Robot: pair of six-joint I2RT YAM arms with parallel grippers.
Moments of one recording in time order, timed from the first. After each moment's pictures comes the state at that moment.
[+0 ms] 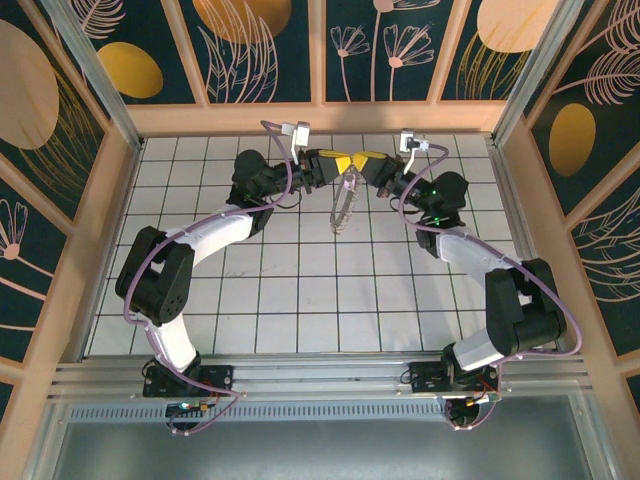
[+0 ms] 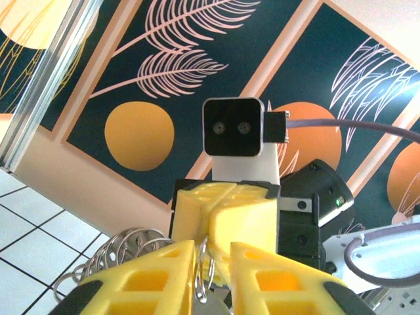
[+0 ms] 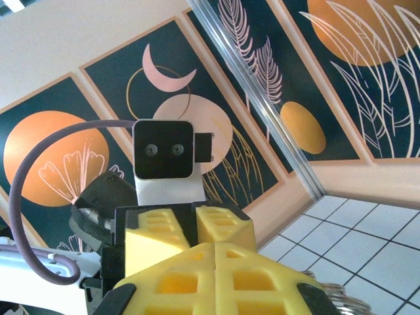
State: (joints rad) left arm -0.53 1.80 1.21 0.95 0.85 -0.88; right arm 0.30 1.49 0.85 1.06 -0.80 0.88
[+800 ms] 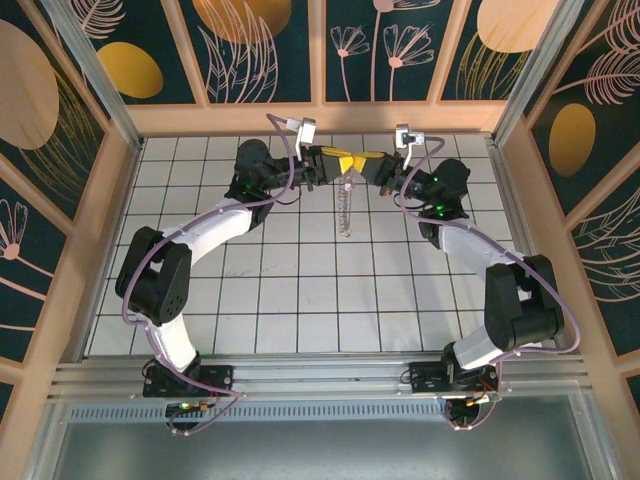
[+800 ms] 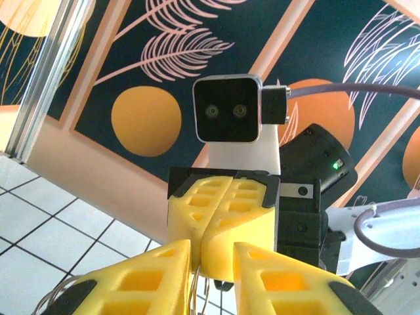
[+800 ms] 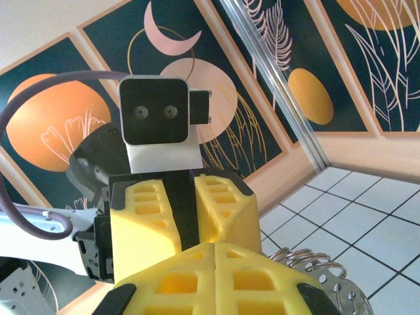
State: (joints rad) left arm -0.53 1.80 1.28 0.77 0.91 -0.75; right arm 0.27 1.51 0.92 0.94 -0.95 0.81
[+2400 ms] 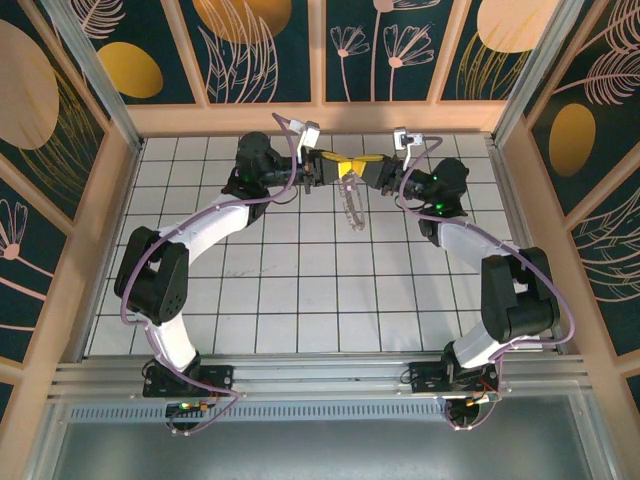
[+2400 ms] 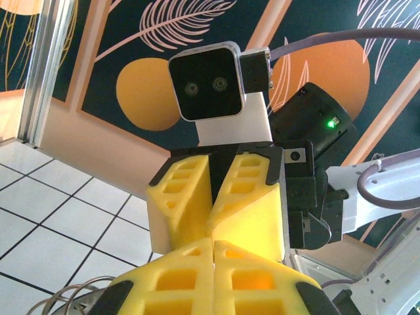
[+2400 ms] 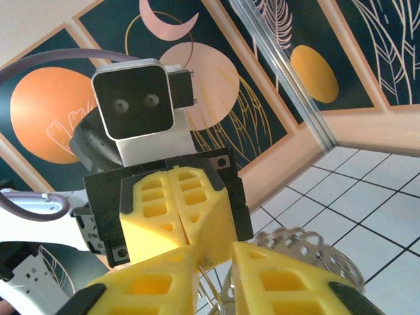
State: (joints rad) left arm -0.51 1.80 1.32 0.61 0.98 -0.57; right arm 0.25 1.56 0.92 0.99 -1.00 0.87
